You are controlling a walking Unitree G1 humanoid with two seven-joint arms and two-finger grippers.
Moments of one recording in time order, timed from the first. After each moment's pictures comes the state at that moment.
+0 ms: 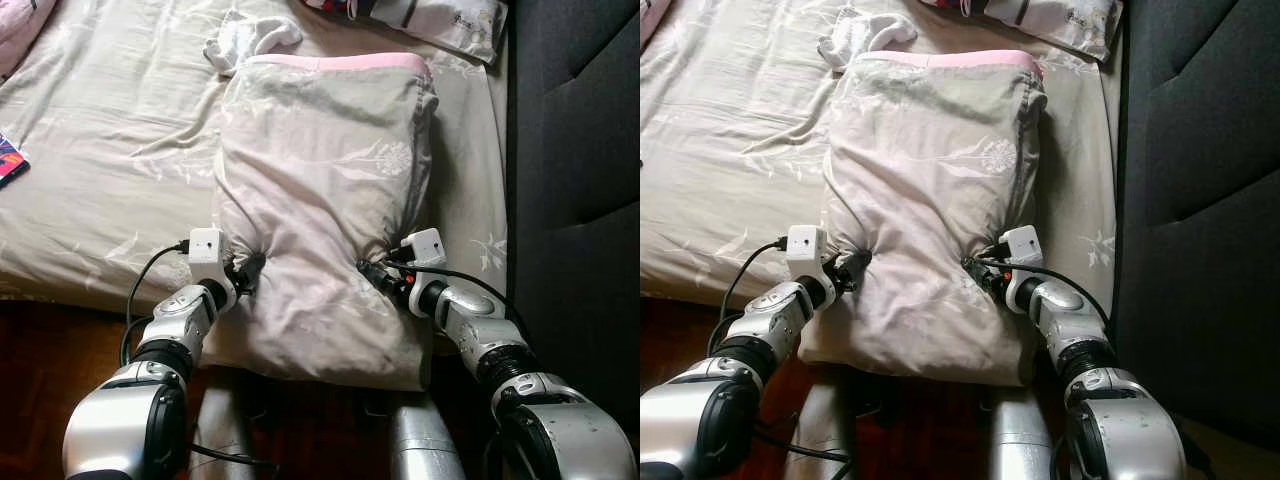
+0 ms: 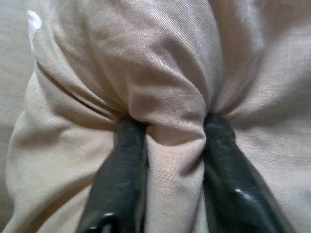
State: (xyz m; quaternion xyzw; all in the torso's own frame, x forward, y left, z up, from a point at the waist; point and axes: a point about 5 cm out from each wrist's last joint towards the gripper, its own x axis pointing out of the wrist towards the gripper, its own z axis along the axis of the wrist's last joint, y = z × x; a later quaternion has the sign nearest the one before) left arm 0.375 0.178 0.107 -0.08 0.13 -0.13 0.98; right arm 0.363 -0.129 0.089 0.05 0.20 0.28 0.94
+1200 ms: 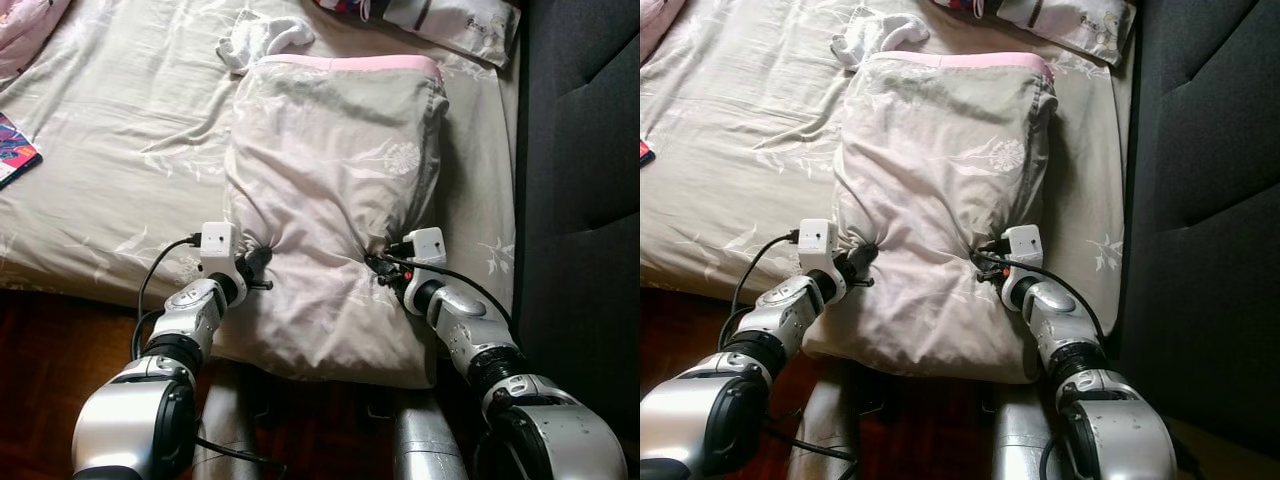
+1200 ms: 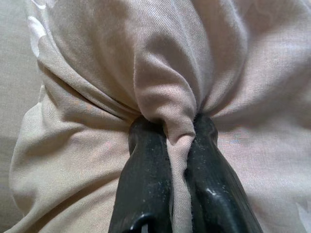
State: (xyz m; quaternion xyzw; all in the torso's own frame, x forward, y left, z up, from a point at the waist) left arm 0.380 0.163 0.114 -0.07 0.12 -0.15 0.98; right arm 0.367 -0.123 0.090 0.07 0.19 0.21 0.96
